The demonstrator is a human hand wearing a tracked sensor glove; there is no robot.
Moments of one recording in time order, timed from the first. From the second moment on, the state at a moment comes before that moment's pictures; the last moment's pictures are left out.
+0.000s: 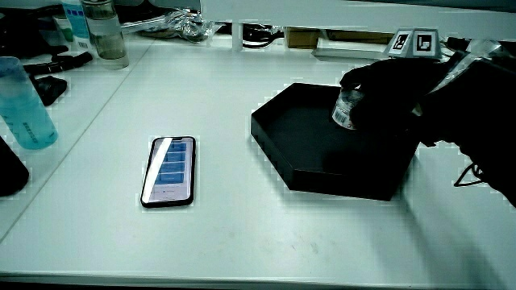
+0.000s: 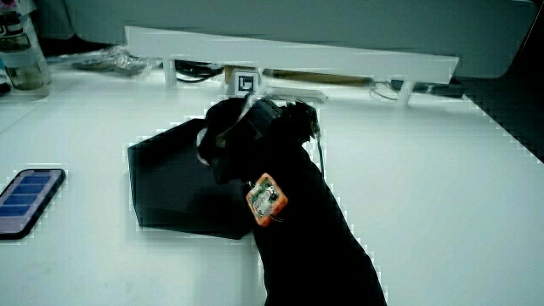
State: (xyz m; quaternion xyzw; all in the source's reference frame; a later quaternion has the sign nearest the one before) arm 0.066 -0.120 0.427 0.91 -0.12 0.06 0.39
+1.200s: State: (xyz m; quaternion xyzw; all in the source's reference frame) arm 0.058 -0.099 0.482 0.88 -0.09 -0.01 0.46
